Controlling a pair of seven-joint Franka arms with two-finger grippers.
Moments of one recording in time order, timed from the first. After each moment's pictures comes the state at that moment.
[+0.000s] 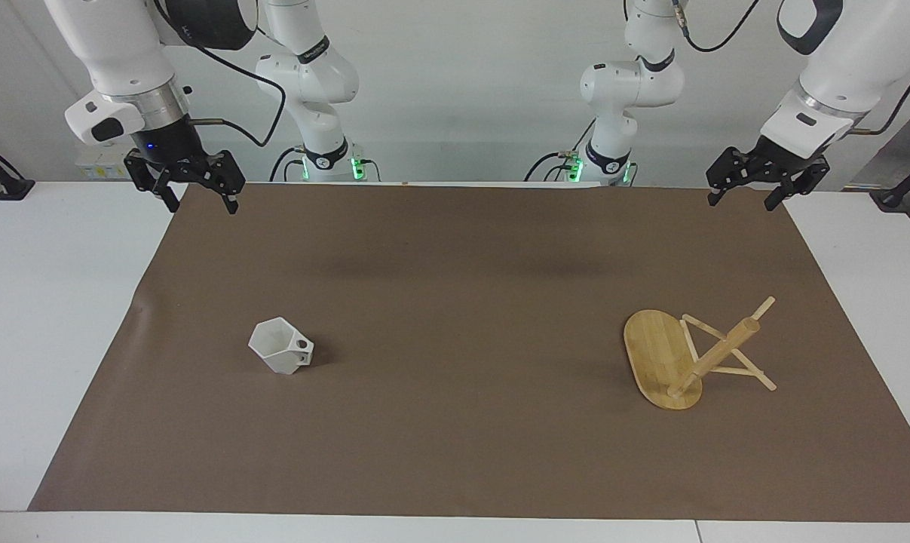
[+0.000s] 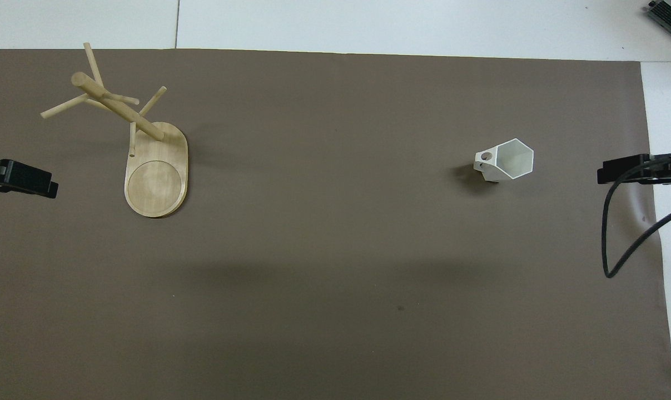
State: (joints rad) left arm -0.05 -0.01 0.01 -1.55 -0.03 1.50 0.10; right arm -0.13 -0.06 0.07 -1.67 0.00 1.70 -0.02
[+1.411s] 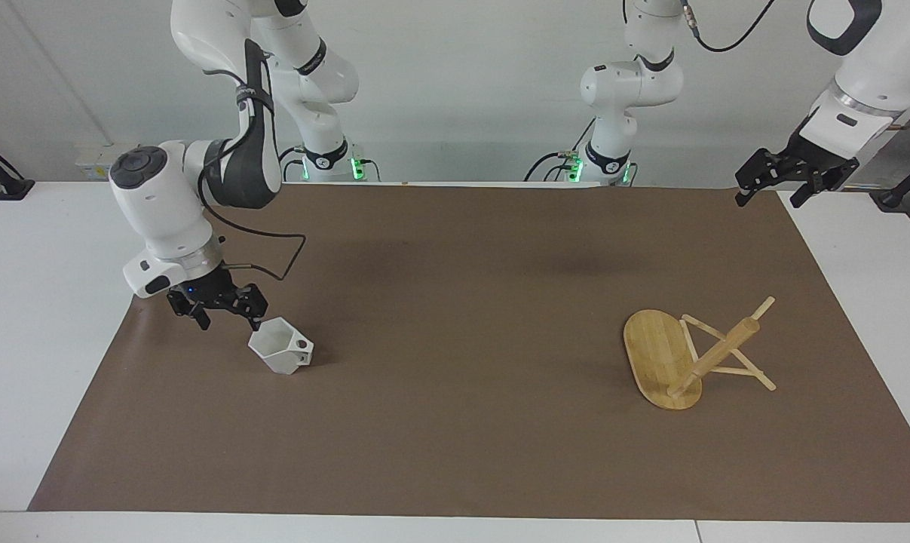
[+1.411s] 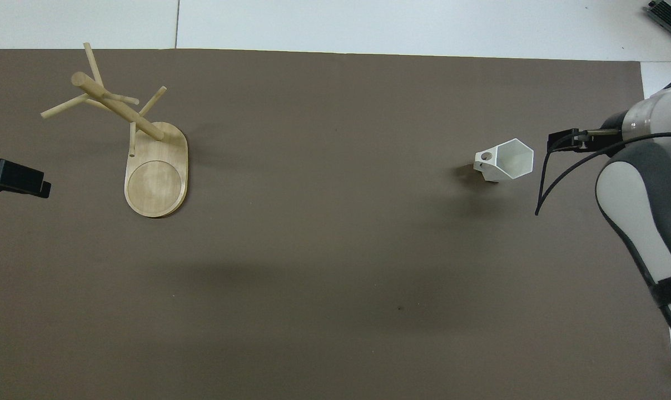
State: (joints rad) left arm 0.04 -0.01 0.02 -1.55 -0.03 1.50 0.10; right arm -0.13 0.26 0.07 -1.83 0.00 2.22 -0.02
